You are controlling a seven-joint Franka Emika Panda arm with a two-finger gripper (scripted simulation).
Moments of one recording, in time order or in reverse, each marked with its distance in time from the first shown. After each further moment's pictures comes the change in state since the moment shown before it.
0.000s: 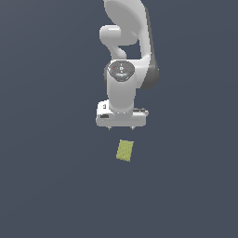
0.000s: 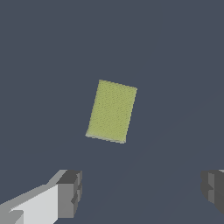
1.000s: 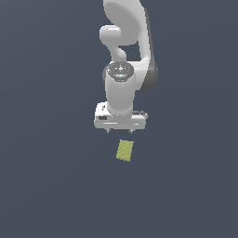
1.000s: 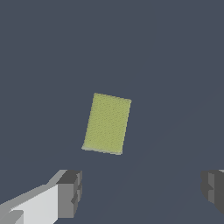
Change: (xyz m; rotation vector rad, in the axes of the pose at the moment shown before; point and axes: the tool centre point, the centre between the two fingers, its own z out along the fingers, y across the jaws) arm 0.017 0.006 -0.002 -0.012 0.038 0.033
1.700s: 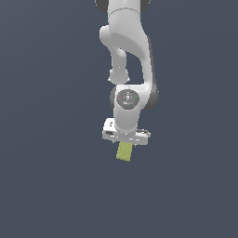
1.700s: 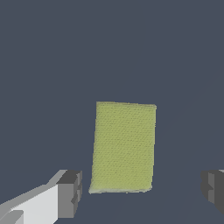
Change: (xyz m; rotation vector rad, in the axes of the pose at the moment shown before) arm 0.019 -0.023 0.078 0.003 0.003 0.132
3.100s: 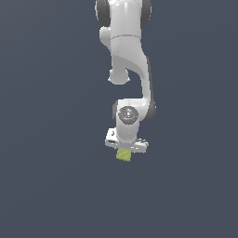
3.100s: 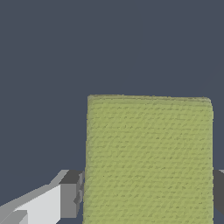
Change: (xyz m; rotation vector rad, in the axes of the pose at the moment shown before) arm 0.002 -0.006 0.070 0.001 0.001 0.036
